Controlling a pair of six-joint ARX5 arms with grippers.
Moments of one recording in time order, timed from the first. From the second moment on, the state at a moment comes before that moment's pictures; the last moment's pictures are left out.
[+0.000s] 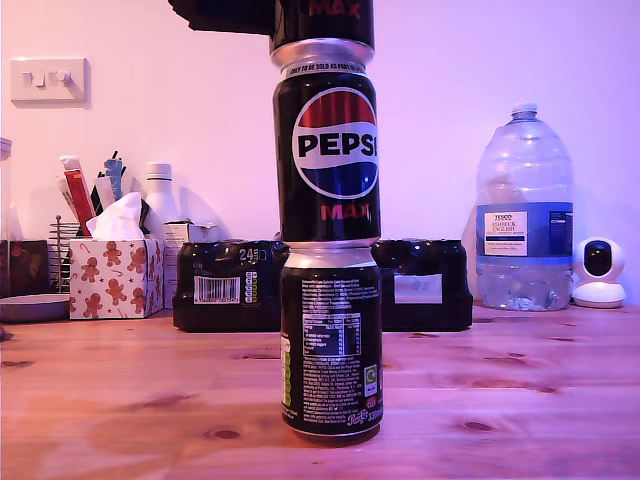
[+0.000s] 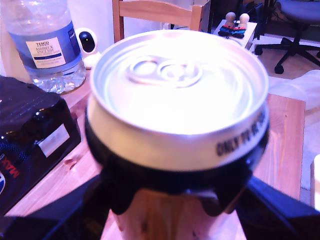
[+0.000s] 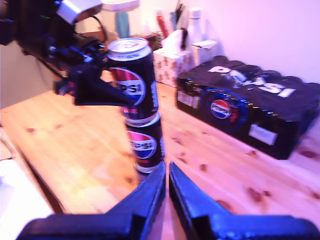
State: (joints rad) left arm -0.76 1.20 0.98 -0.18 0.36 0.11; right arm 0.68 0.33 1.05 -1.00 -0.07 -0.04
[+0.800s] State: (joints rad) left arm -0.76 1.26 1.06 -0.24 0.36 0.11; right arm 0.68 0.33 1.05 -1.01 -0.08 -0.03
